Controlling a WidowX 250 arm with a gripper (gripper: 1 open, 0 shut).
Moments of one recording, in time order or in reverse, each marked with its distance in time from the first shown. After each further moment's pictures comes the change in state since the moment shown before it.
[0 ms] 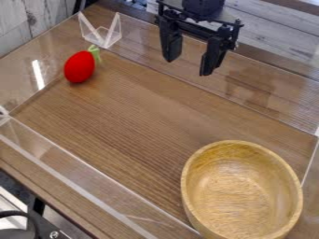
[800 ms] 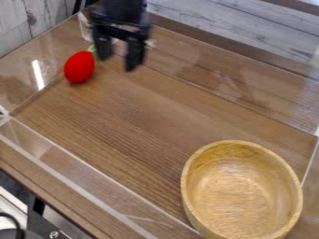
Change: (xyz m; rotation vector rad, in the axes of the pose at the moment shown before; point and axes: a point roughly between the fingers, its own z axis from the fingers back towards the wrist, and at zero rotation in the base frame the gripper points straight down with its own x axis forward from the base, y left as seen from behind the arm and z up) arm -0.025 0.135 -0.034 -0.027 0.005 0.078
